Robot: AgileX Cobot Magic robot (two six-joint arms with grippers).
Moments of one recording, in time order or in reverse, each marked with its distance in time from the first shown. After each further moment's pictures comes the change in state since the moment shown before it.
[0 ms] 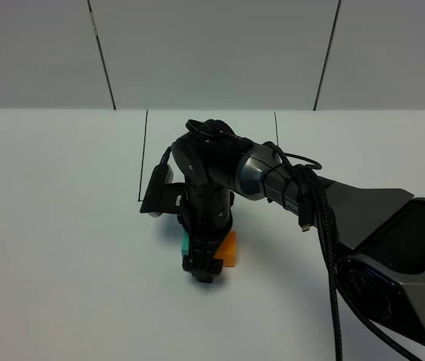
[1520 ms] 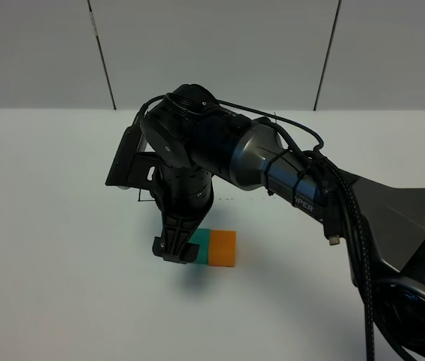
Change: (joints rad) left arm 0.000 0.000 0.000 0.000 0.000 0.000; right arm 0.097 -0.181 0.006 -0.093 0.035 0.150
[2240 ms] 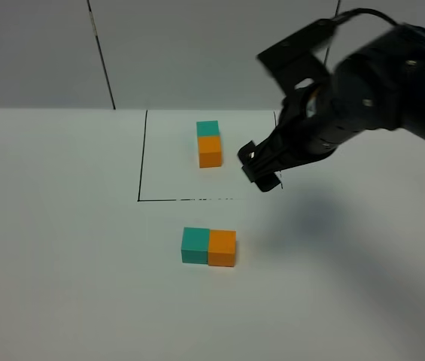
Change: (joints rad) left arm 0.000 0.000 0.000 0.000 0.000 0.000; right arm -0.217 -0.527 0.537 -0.050 -0.355 0.484
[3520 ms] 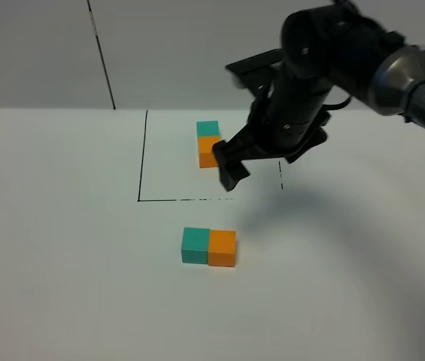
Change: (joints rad) left arm 0.000 0.000 0.000 0.000 0.000 0.000; right arm -0.099 0.298 -0.379 0.289 0.325 -0.029
